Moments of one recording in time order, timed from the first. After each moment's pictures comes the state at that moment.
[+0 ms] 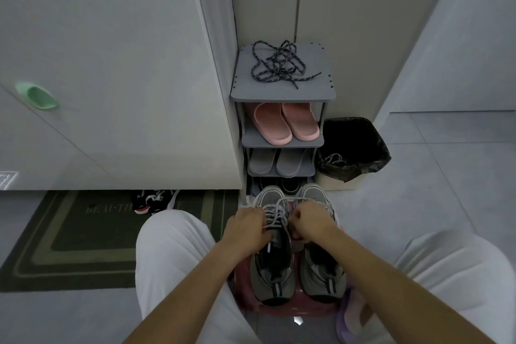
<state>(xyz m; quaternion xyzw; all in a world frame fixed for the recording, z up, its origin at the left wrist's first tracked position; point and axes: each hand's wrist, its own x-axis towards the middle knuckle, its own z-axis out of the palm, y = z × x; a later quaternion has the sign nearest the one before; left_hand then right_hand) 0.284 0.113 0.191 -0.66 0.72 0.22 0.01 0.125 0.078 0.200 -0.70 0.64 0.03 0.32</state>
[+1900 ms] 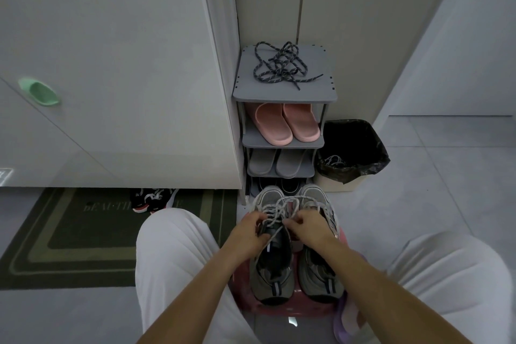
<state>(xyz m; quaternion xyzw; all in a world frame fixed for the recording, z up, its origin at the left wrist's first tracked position) 0.285 0.126 0.179 -0.68 0.57 0.44 -0.13 0.124 0.091 0.184 -0.59 0.68 -0.08 0.44</state>
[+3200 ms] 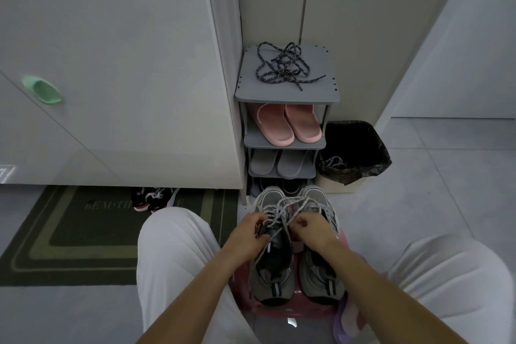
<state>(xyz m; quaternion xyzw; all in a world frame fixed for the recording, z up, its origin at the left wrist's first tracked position) 0.287 0.128 0.173 -0.67 0.58 0.44 -0.15 0.117 0.092 0.170 -0.60 0.66 -0.11 0.44</state>
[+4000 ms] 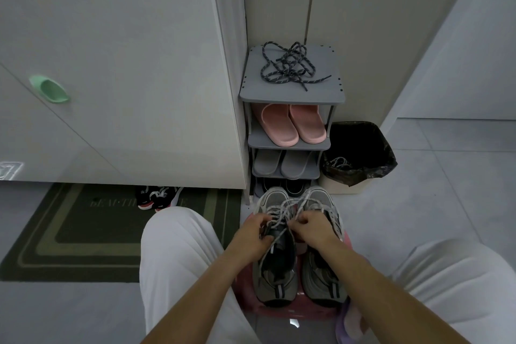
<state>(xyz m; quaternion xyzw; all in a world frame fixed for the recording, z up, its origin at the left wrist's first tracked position) 0.285 0.127 0.174 -0.68 0.58 0.43 -0.14 0.126 0.086 0.172 -0.55 0.67 -0.14 0.48</state>
